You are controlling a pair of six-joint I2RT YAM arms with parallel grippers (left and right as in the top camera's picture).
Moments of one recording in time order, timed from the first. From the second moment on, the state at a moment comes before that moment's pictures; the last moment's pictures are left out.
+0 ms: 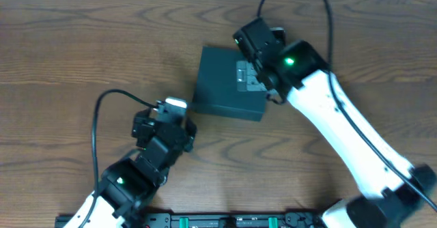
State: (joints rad) left arm -0.72 0.85 0.66 -0.55 -0.52 -0.23; right arm 0.59 1.65 1.69 -1.27 0.35 0.57
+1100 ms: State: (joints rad) left arm -0.26 1.60 0.96 -0.48 0.09 -0.20; right arm 0.29 2.08 1.69 -1.07 0.26 0.67
